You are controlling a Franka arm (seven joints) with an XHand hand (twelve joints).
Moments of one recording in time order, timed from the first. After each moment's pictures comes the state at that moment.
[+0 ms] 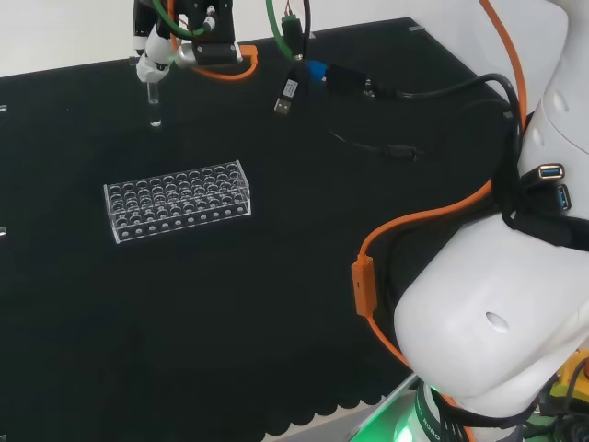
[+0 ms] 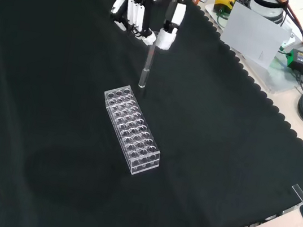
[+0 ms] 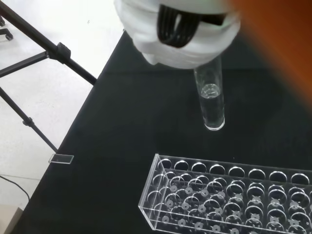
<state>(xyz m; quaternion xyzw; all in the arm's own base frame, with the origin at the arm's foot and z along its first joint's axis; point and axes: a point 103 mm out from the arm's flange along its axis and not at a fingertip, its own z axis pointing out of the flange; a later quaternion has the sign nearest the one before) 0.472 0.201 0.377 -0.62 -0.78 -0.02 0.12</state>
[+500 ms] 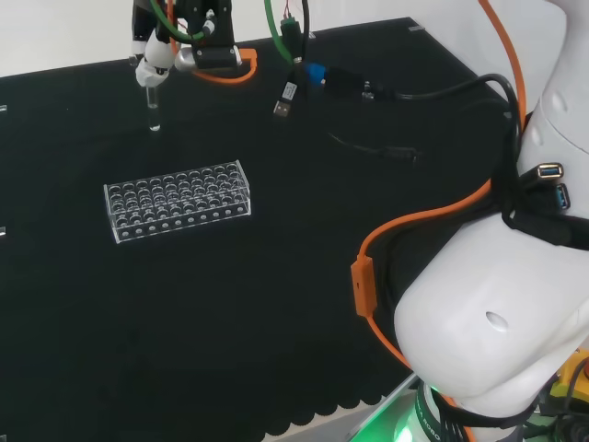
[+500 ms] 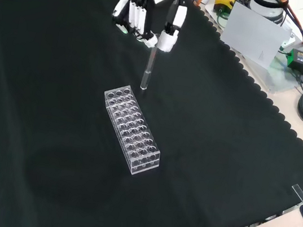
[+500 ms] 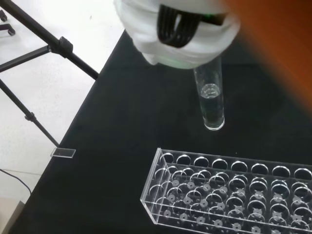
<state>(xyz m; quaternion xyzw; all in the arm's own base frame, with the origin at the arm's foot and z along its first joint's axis) 0.470 0.205 0.371 -0.61 -0.78 -0.01 0.12</state>
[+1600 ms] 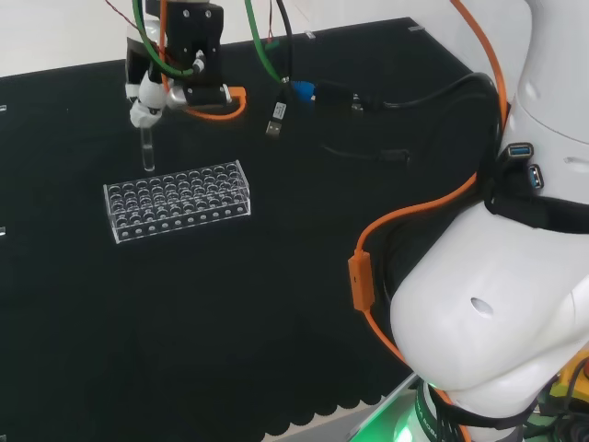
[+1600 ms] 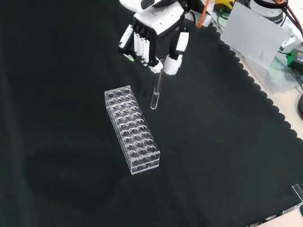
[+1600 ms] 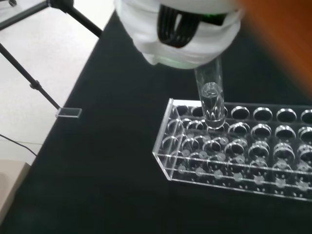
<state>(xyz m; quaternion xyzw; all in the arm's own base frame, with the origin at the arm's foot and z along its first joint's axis) 0.466 0.221 0.315 -0.61 -0.78 0.01 0.17</state>
